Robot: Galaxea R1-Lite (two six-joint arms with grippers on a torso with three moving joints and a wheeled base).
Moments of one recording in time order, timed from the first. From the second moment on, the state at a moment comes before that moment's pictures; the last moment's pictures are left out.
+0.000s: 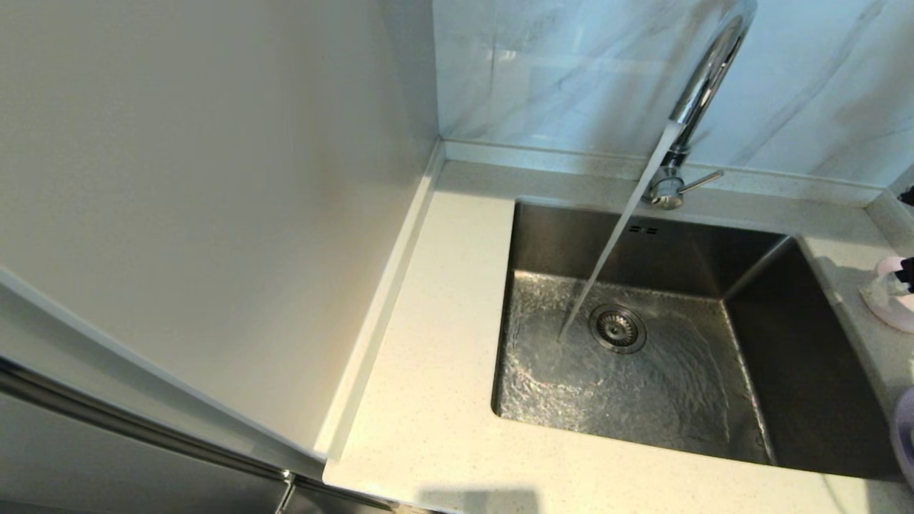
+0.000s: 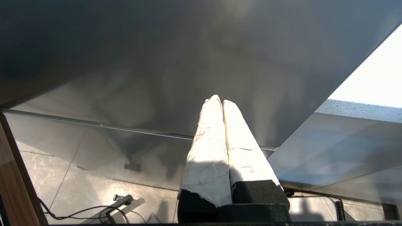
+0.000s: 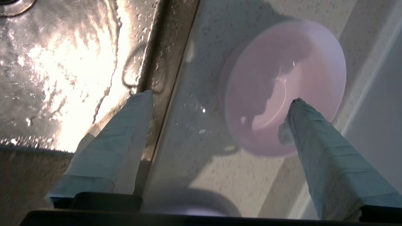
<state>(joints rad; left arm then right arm) 0.00 0.00 0.00 0.00 0.00 0.00 -0.55 1.86 -1.60 0.48 0.14 -0.56</state>
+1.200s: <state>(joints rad) 0.00 0.00 0.00 0.01 0.00 0.00 -0.55 2.02 -1.66 0.39 0.16 -0.57</state>
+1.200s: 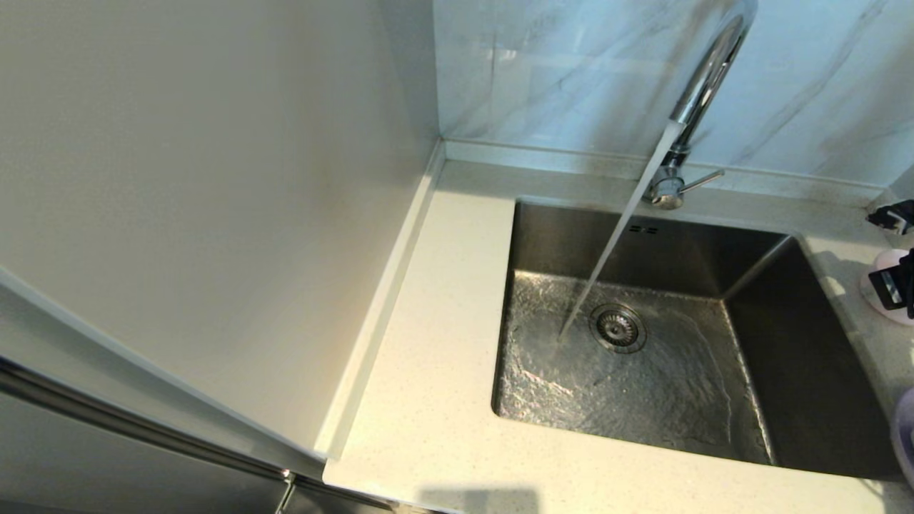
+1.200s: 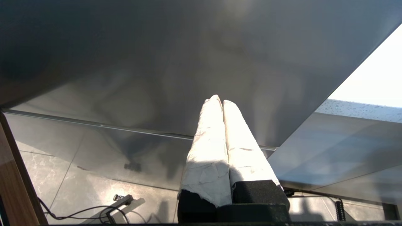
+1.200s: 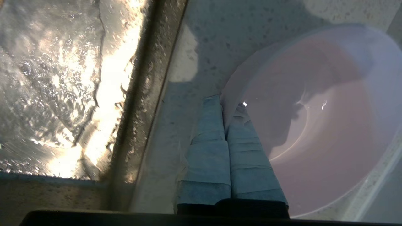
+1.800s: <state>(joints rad) 0.00 0.00 0.00 0.00 0.00 0.00 -0.43 1.74 -1.40 0.39 0.36 -0.59</state>
